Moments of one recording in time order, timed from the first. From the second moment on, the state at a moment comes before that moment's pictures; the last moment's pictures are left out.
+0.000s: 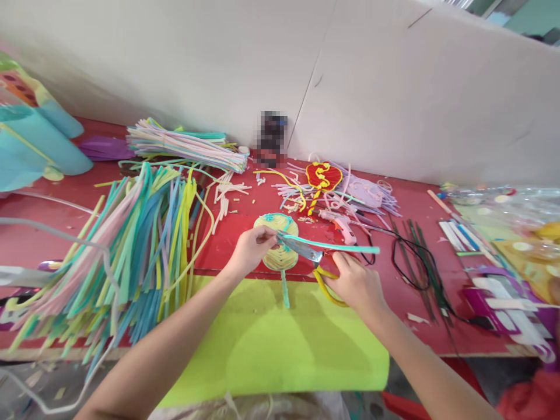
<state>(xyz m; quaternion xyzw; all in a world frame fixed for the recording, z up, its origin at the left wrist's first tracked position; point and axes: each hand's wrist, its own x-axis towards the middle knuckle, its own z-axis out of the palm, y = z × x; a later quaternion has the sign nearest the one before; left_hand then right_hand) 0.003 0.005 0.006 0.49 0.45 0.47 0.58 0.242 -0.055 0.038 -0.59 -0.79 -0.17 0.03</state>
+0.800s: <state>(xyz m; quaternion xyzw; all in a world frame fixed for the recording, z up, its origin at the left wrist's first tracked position) -0.008 0.011 0.016 0.47 0.48 0.49 0.55 0.260 -0.059 0.029 -0.71 -0.69 -0.10 -0.01</state>
